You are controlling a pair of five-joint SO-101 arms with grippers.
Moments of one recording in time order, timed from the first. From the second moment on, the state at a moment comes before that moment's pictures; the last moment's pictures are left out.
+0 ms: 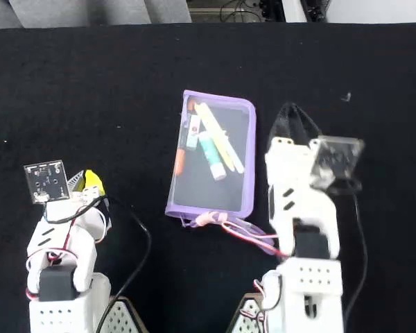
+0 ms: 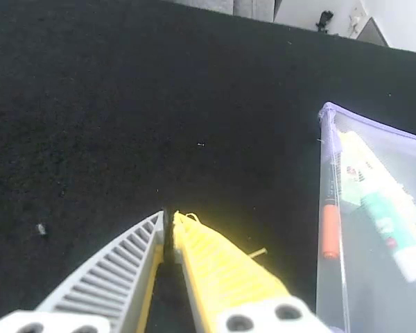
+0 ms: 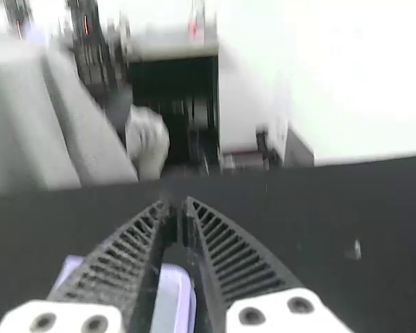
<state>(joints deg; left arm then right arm) -8.4 -104.5 83.6 54.6 7.3 4.1 -75.0 82.2 2.9 -3.2</state>
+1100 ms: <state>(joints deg) -8.4 -104.4 96.0 63.7 7.3 7.5 -103.2 96.7 40.7 -0.8</state>
